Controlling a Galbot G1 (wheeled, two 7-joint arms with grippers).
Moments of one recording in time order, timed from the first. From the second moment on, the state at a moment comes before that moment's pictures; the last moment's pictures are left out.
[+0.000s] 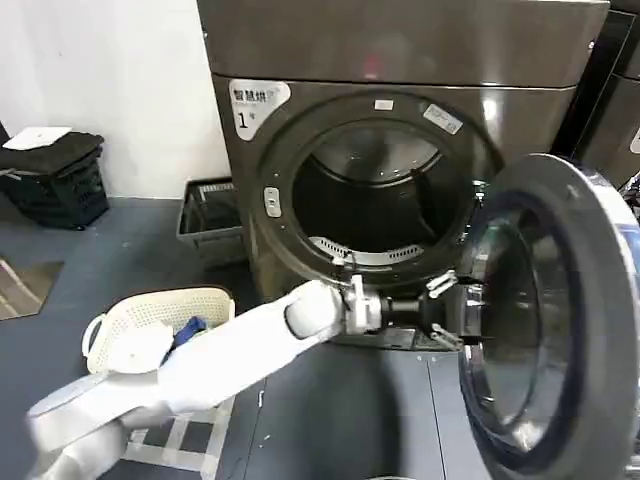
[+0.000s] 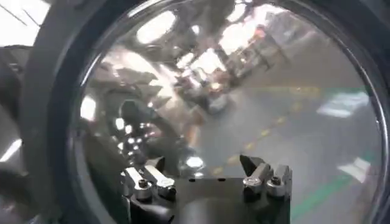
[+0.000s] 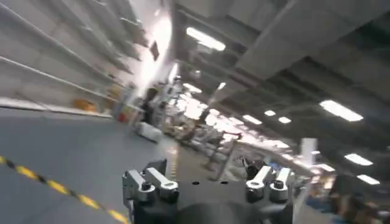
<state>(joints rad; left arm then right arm) 0.09 -1.26 0.68 -1.43 -0.34 -0.34 0.47 -1.73 1.53 2.21 1.65 0.19 0.00 0.11</state>
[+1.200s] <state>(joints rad) -0.01 -1.61 0.75 -1.11 -0.32 -0.22 0.44 -1.77 1.56 2.31 1.64 0.24 -0.03 0.19</state>
